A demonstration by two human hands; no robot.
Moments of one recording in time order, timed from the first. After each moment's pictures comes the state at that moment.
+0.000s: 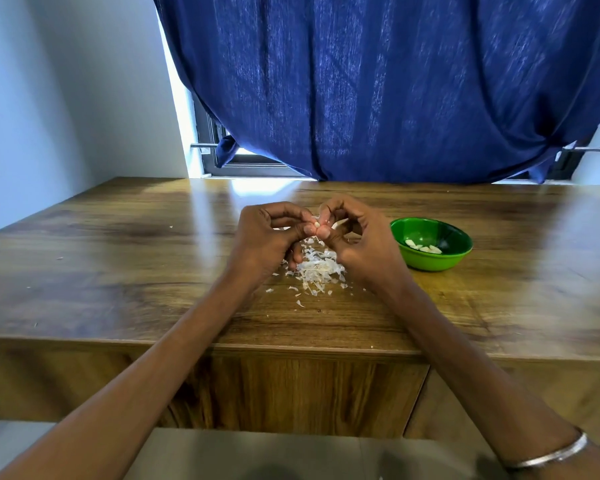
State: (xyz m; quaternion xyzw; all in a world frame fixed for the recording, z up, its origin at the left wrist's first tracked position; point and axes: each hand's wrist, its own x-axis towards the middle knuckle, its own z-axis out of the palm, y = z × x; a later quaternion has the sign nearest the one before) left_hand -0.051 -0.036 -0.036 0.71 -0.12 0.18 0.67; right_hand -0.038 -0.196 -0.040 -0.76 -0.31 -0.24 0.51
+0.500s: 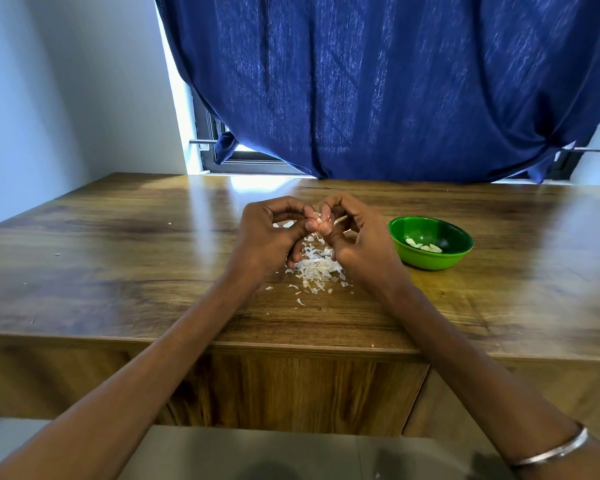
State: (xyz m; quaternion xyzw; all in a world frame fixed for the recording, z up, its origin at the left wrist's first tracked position) left_hand -0.049 -0.036 -0.040 0.72 -0.14 0.20 0.65; right_hand -0.036 -0.191 -0.043 -0.76 -0.31 -0.23 0.52
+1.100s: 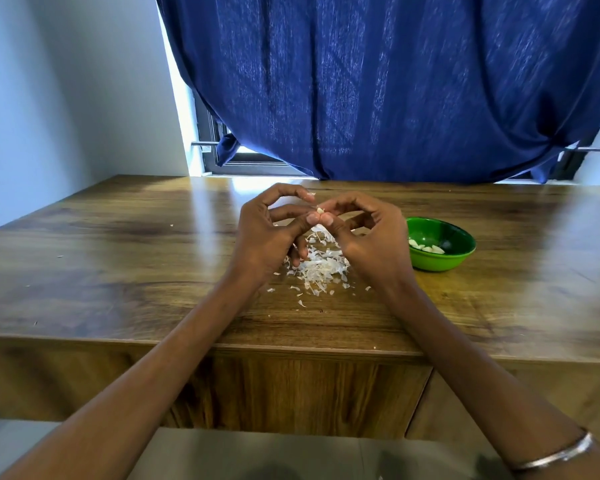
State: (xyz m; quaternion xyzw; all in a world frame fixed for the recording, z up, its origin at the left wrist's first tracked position) left_hand -0.050 -0.036 -0.035 0.69 -0.16 0.21 0.67; right_hand -0.038 -0.192 -0.038 -0.73 -0.26 -0.31 0.55
